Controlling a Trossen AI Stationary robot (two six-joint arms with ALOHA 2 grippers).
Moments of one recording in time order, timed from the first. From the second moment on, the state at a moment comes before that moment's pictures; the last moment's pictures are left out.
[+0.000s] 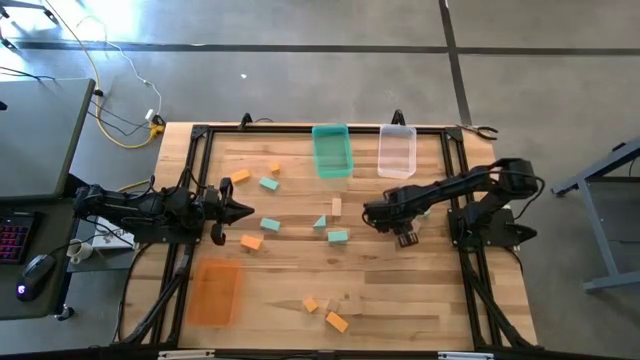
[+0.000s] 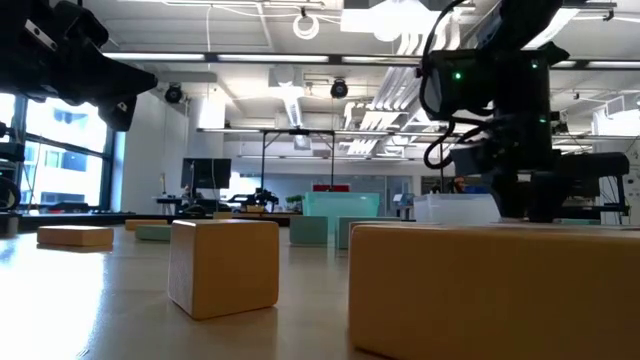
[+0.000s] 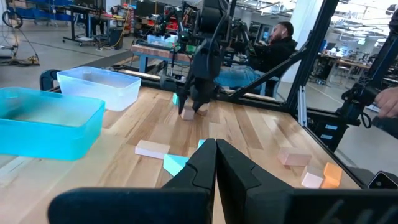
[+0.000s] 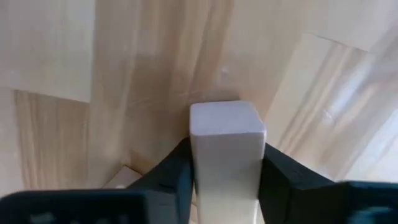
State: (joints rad) left arm 0.00 0.08 0.01 0.03 -0.13 -0.18; right arm 0.01 1.61 0.83 -0.83 0.12 -0.23
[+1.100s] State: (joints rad) left arm 0.00 0.08 0.09 0.04 -0.35 0.20; right arm -0.32 1.50 1.29 -0.85 0.64 -0.08
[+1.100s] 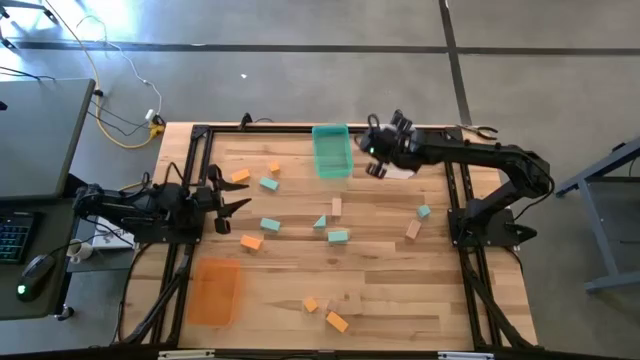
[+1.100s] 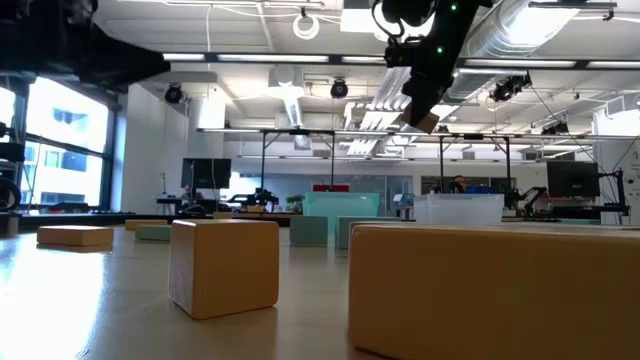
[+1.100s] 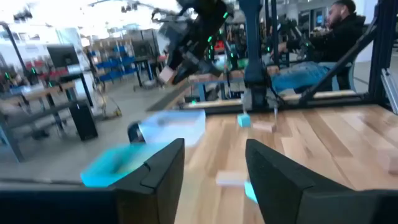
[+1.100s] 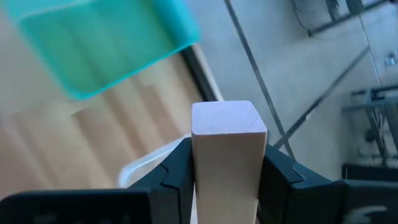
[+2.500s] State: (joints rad) left arm 0.12 1.04 0.56 -0.27 -0.12 0.08; right arm -0.77 1.82 1.33 -0.99 0.12 0.10
